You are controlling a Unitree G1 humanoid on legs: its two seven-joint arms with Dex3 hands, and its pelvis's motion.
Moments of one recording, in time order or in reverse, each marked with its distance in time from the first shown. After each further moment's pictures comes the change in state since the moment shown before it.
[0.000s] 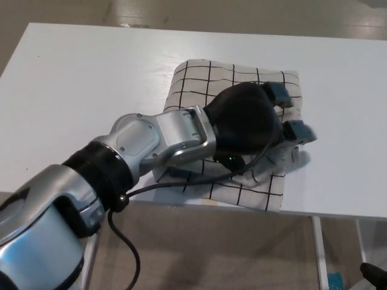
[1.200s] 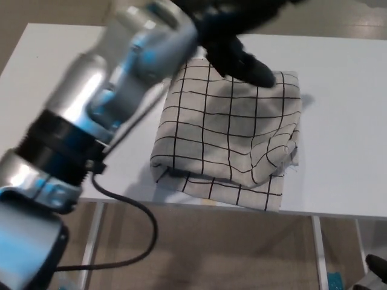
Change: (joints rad) left_arm 0.036 0.090 0.551 -0.478 -0.377 0.227 -0.495; right_arm -0.016 -0.003 -0.037 -0.036 0.014 0.005 0.005
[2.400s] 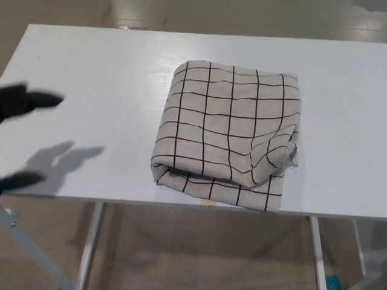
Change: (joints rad) left_arm 0.919 0.267 0.738 -0.290 -0.561 0.221 -0.422; right_arm -0.057 -0.018 -0.117 -0.103 0.006 0.014 -0.012
